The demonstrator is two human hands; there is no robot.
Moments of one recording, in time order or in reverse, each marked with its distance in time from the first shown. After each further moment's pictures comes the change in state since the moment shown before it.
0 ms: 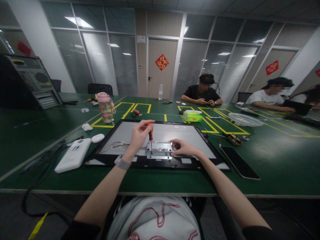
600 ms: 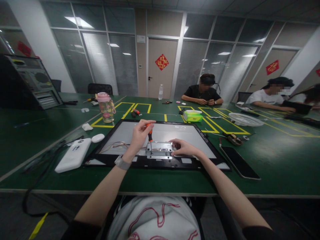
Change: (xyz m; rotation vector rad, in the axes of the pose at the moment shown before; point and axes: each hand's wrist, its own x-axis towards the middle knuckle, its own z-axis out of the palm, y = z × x) left_hand -0.001 0.000 -0.001 0.026 -0.014 0.039; right_hand 0.000 0.001 0.000 0.023 -0.009 -0.012
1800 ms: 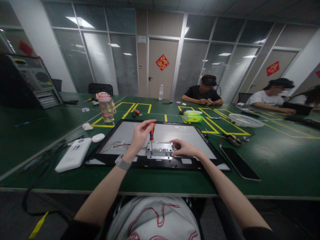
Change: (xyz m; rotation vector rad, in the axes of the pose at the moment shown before) left_hand 0.000 -0.004 0.001 -0.116 -0.034 -0.055; right_hand 0.003 0.006 0.001 0.007 -0.008 -0.011
